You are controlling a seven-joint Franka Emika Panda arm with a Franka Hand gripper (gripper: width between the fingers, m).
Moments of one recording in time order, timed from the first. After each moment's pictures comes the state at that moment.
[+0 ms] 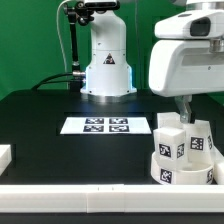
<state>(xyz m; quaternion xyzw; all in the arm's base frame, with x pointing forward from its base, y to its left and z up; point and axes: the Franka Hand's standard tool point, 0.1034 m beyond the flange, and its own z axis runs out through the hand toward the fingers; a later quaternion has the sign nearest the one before) 0.597 0.116 0.097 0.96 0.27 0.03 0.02</state>
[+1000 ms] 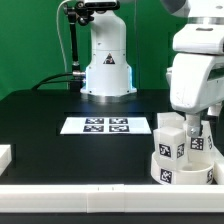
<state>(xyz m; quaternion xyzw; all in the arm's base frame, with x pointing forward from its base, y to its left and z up) 0.592 0.114 0.078 0.90 0.44 0.01 0.04</state>
